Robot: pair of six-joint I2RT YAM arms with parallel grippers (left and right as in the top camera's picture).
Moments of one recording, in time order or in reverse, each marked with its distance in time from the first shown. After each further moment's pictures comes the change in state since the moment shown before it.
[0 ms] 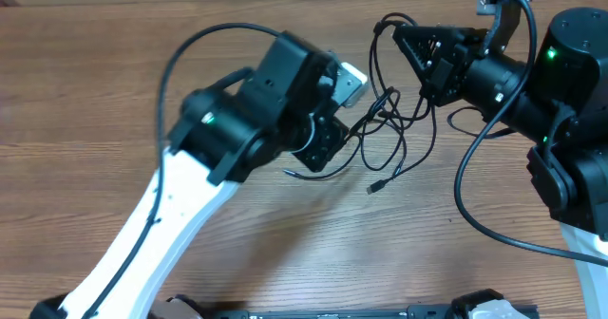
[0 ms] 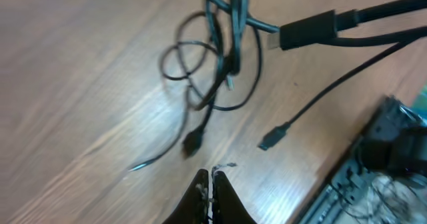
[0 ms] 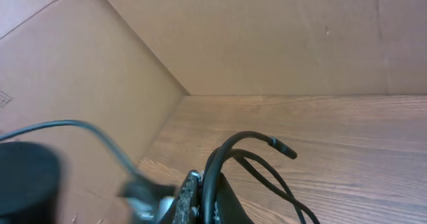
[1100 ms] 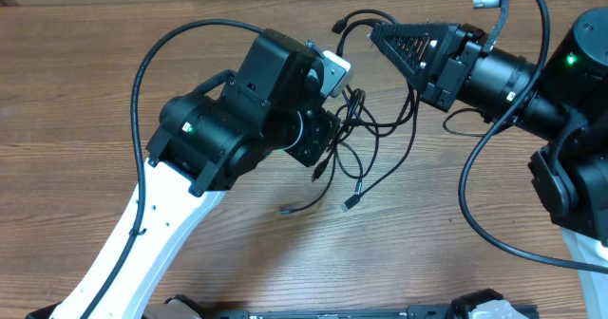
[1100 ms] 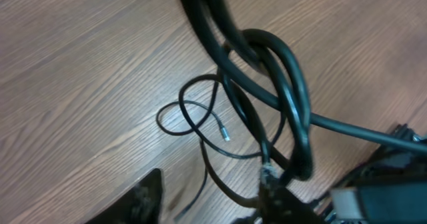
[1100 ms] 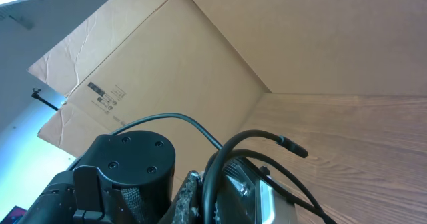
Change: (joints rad) left arm 0.019 -0.023 0.000 0.027 -0.035 -0.054; right arm 0.014 -0.009 0.000 0.185 -0.255 0.223
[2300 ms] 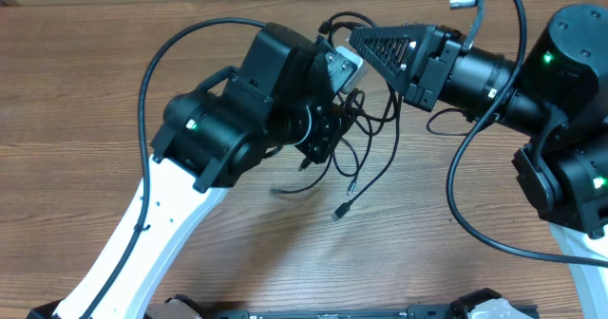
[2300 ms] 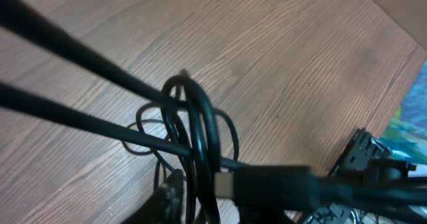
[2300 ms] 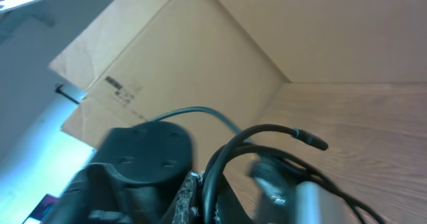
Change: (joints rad) left arm 0.000 0.020 0.000 0.072 0.116 0.005; right arm 0.064 0.024 0.000 0.053 -0.018 0.066
